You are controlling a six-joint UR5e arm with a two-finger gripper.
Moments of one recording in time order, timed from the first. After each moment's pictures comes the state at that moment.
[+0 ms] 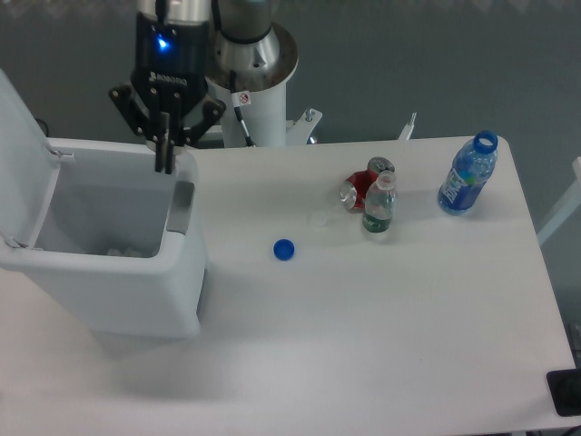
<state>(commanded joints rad) 2.25 -1.41 -1.68 -1.05 1.18 0.31</state>
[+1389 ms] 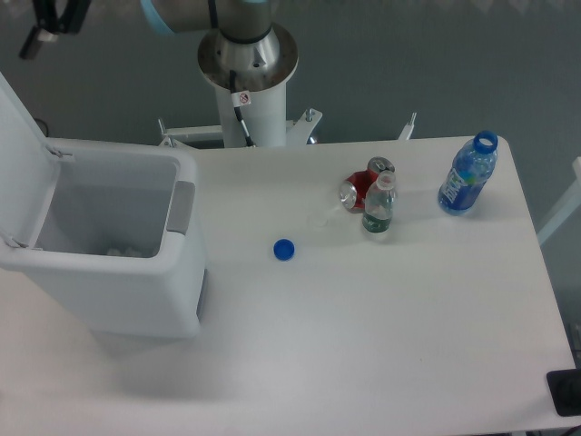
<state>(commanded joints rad) 2.15 -1.33 -1.63 -1.05 0.86 0.23</state>
